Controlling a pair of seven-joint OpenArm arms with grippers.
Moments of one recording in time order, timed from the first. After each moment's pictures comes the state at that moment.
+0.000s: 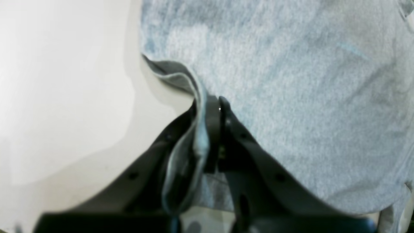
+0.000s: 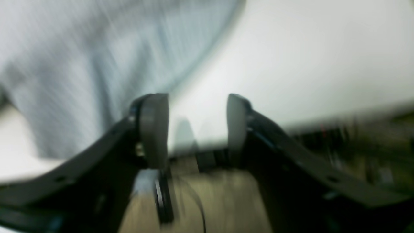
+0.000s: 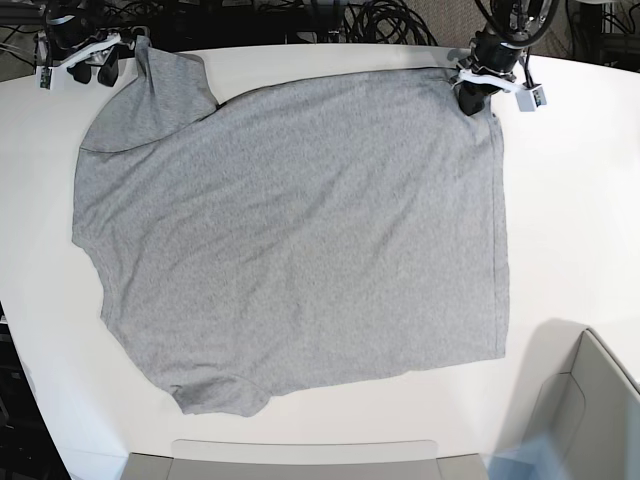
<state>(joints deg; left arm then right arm) 43.2 -22.1 -0.6 97.6 -58.7 4.0 11.9 -30.2 -3.9 56.6 106.2 26.0 44.7 -48.9</state>
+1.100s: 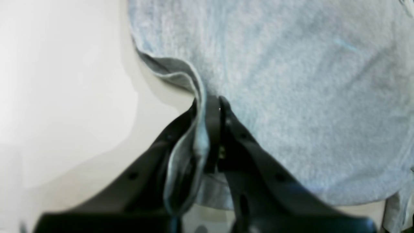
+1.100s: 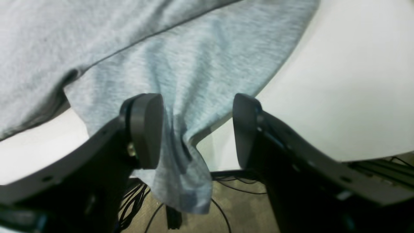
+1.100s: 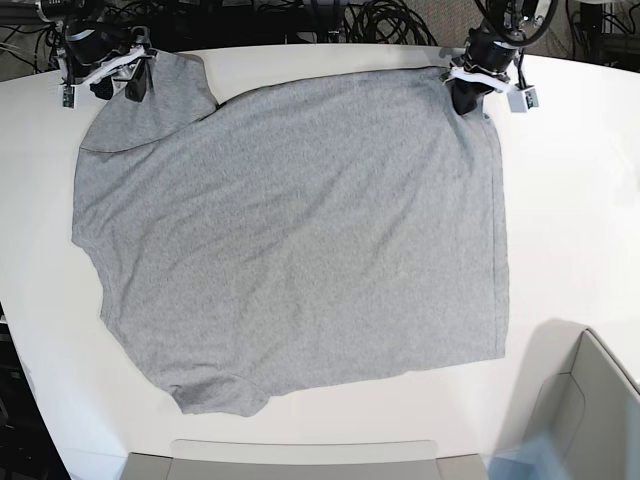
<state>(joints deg) 43.0 -22.0 1.6 97.8 -55.6 3.8 12.5 -27.6 -8.0 52.2 112.6 26.6 44.7 -54.2</state>
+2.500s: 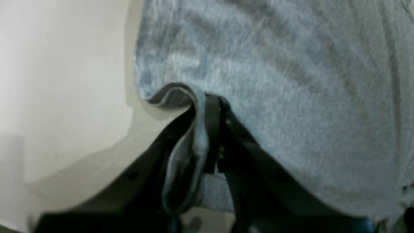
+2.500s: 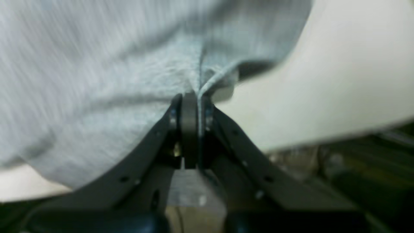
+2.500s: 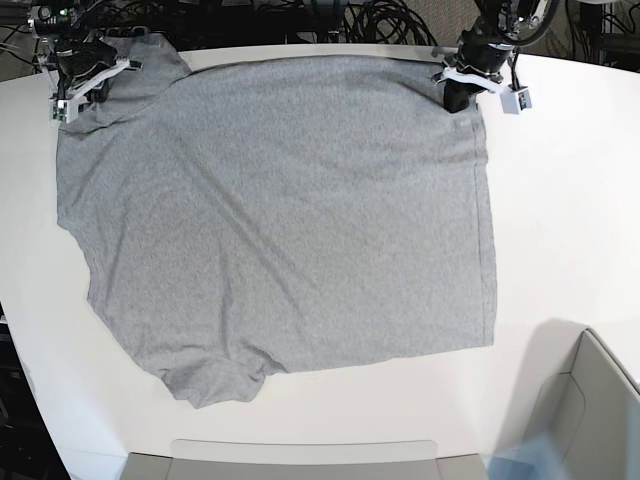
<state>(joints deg) 42.0 -21.8 1.7 102.5 -55.6 5.6 15.8 -20.5 -7.7 55.2 112.3 11.0 44.7 -55.2</state>
